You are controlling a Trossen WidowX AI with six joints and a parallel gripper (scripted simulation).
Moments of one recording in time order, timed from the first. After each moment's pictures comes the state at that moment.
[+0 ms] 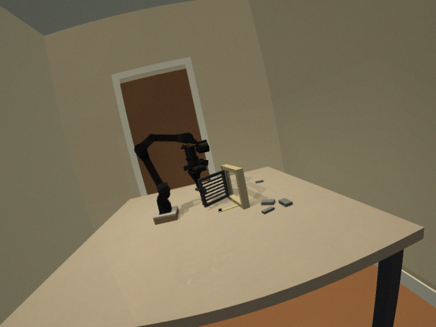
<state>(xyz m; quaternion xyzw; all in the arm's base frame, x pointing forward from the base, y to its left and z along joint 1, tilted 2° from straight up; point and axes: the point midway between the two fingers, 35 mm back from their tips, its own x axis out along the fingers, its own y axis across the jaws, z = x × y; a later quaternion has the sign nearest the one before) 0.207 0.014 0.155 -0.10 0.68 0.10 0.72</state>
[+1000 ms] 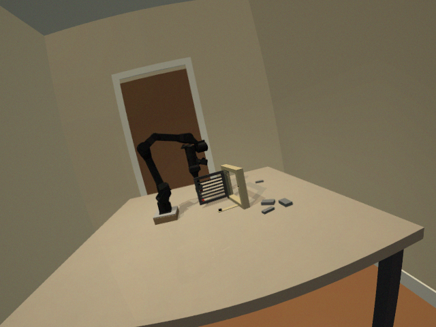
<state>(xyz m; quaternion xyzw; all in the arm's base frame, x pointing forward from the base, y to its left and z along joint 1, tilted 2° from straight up) 0.212 0.067 0.156 0.03 0.69 -0.01 0.73</state>
